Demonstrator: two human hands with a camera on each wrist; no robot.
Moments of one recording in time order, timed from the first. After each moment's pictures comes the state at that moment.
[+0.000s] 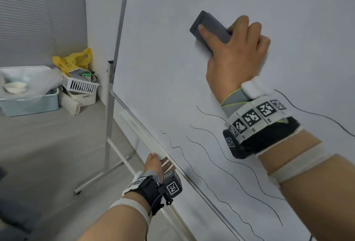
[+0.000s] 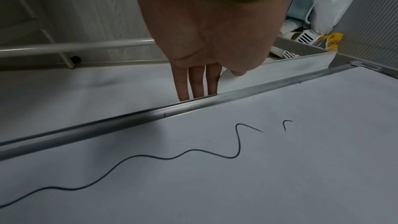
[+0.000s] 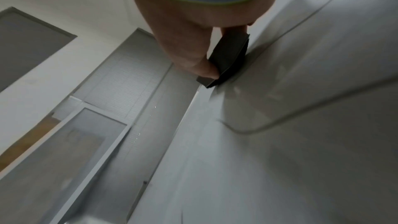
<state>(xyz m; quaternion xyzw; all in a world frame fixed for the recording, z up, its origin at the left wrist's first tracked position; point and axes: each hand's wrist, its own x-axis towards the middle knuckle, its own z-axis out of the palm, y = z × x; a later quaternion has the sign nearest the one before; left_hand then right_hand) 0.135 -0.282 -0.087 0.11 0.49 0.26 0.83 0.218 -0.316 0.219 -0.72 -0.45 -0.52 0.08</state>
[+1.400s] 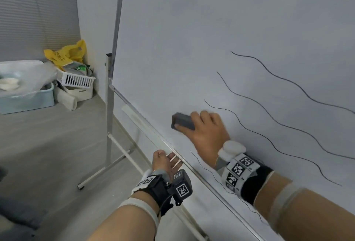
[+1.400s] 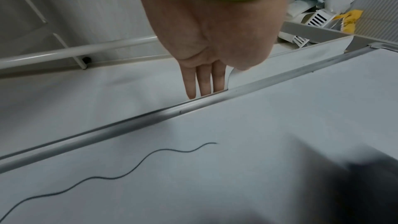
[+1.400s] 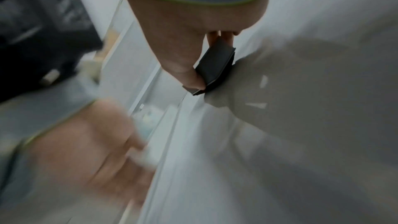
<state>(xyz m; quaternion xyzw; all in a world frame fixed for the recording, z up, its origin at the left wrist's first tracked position) 0.128 -0.284 -0.094 0.15 0.44 0.24 0.85 0.209 -0.360 0.049 -0.66 -0.66 -0.35 -0.08</state>
